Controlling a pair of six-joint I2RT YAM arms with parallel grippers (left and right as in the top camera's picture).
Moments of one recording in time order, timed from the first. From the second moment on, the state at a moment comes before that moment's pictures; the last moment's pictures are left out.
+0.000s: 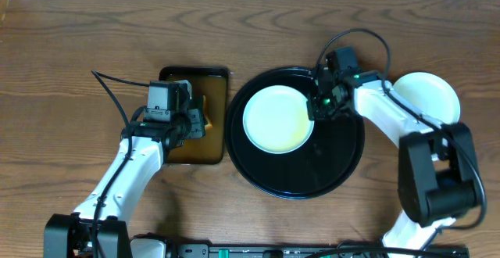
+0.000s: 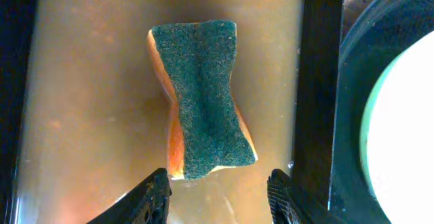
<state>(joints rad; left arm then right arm) -0.11 1.42 0.76 -0.39 0.15 -0.25 0.27 1.87 1.20 -0.61 -0.28 0.17</state>
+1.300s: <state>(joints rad) -0.11 1.42 0.76 -0.39 0.15 -0.25 0.50 1.54 1.20 -0.77 0.47 -0.18</state>
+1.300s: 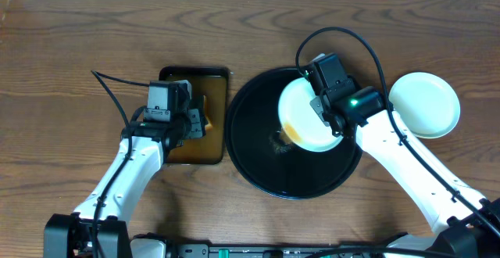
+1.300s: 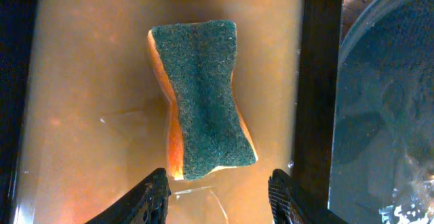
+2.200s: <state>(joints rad) -0.11 1.42 0.76 -0.39 0.15 -0.25 0.50 1.54 1.20 -0.68 0.53 -0.16</state>
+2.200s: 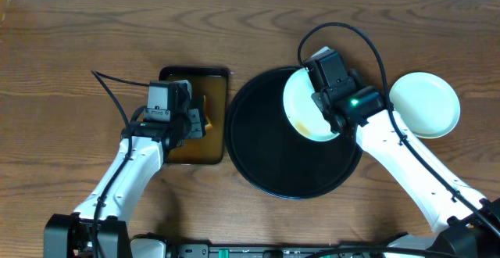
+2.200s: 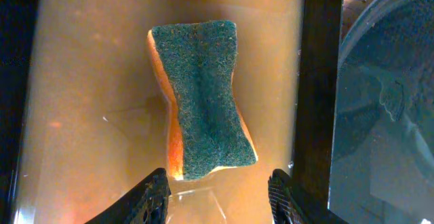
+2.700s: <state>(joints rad) -0.11 1.42 0.76 -0.39 0.15 -0.25 0.50 1.54 1.19 -0.66 0.48 -0.15</state>
